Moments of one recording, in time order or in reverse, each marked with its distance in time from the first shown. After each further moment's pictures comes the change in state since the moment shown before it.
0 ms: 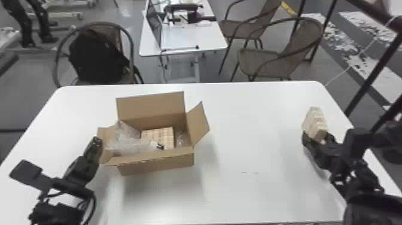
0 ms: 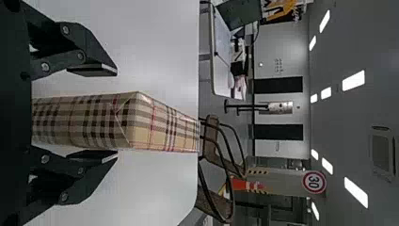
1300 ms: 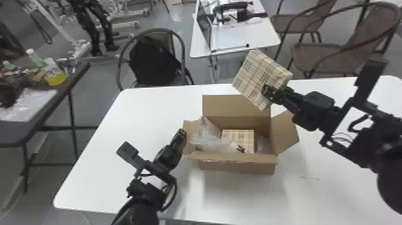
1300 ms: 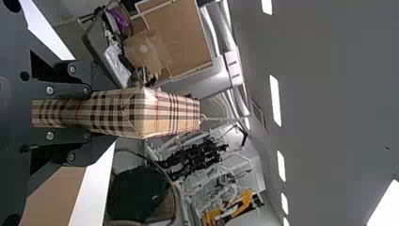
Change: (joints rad) left arm -0.058 0.026 -0.155 0.061 0.042 0.030 -0.022; right arm 0.004 -0.008 0.436 -0.657 -0.561 0.589 0.271
